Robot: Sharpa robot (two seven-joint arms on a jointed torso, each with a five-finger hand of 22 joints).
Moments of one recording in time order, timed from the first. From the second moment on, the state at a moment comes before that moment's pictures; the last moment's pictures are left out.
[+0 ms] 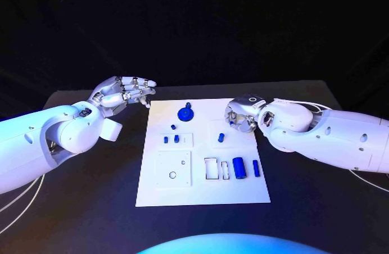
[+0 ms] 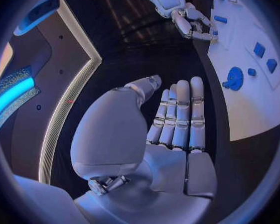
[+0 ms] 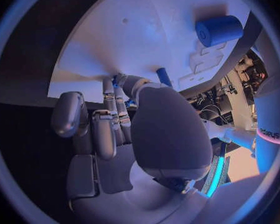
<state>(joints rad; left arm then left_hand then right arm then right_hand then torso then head) 1.22 -0.91 -0.02 1.44 -0.14 -0.01 0.36 1.40 -0.22 0.52 0.07 0.17 0.87 0.19 0.27 0.27 0.92 0.13 0.54 0.15 0.95 0.06 1.05 0.43 0.18 0.86 0.16 0.84 0.64 1.26 -0.83 -0.16 1.51 -1.74 -0.23 -0.21 1.44 -0.22 0.60 0.14 0.10 1.08 0.13 0.22 0.39 1.24 0.06 0.13 0.12 1.47 -0.01 1.48 1.31 0.08 1.40 0.09 1.08 1.31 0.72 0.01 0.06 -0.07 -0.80</state>
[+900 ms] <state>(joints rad) 1.22 -0.91 -0.02 1.44 -0.14 -0.04 0.38 1.41 -0.21 0.52 0.07 0.17 0.87 0.19 0.27 0.27 0.93 0.13 0.54 0.15 0.95 0.06 1.05 0.43 0.18 0.87 0.16 0.83 0.64 1.26 -0.87 -0.16 1.56 -1.75 -0.31 -0.23 1.40 -0.20 0.70 0.05 0.18 1.09 0.12 0.23 0.42 1.26 0.08 0.10 0.12 1.46 -0.02 1.48 1.31 0.08 1.41 0.08 1.12 1.31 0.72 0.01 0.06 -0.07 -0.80</state>
